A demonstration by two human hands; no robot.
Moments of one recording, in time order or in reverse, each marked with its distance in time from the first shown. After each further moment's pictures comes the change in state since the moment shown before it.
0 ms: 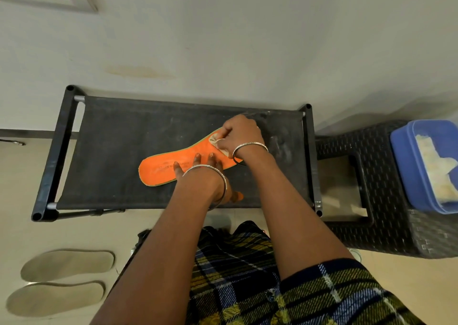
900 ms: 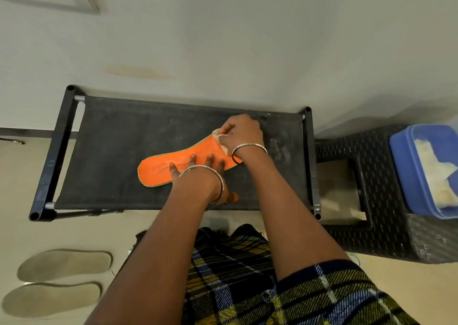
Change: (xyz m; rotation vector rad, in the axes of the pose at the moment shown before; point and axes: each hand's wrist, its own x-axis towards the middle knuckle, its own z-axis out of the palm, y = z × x) left_hand 0.003 -0.006 0.001 -0.015 0.017 0.013; right_hand 0.004 0.002 0.002 0.130 0.097 0.040
